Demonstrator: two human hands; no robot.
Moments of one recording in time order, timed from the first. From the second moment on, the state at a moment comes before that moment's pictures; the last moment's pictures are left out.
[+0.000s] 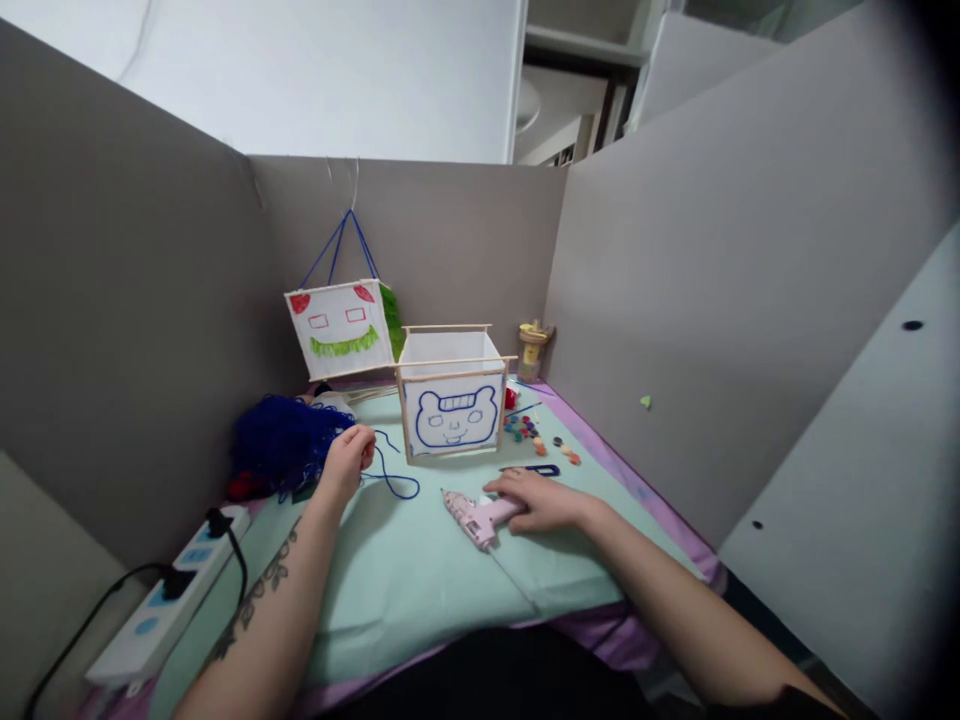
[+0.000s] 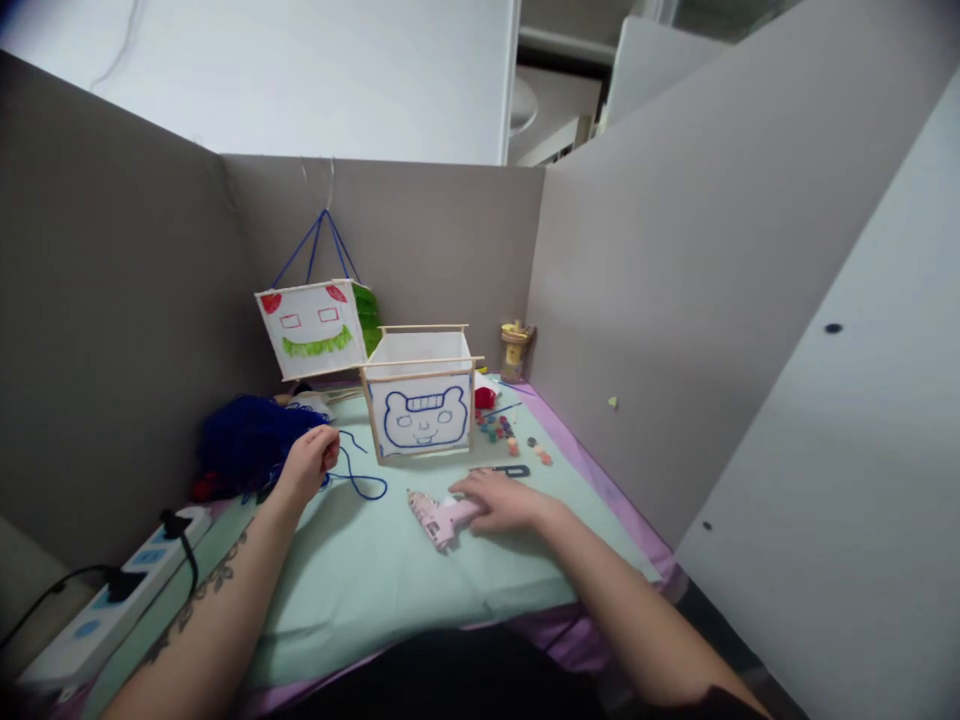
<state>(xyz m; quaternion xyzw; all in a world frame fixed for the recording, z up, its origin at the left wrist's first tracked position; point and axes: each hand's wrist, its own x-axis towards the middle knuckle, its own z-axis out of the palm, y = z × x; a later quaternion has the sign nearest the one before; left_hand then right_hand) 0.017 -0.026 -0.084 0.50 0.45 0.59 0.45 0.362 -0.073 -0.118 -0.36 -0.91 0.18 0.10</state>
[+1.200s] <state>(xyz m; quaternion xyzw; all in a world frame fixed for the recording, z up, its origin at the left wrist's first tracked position) 0.023 -0.021 -0.102 0.47 0.48 0.59 0.45 0.347 -0.028 -0.117 -0.54 -0.56 0.28 0.56</state>
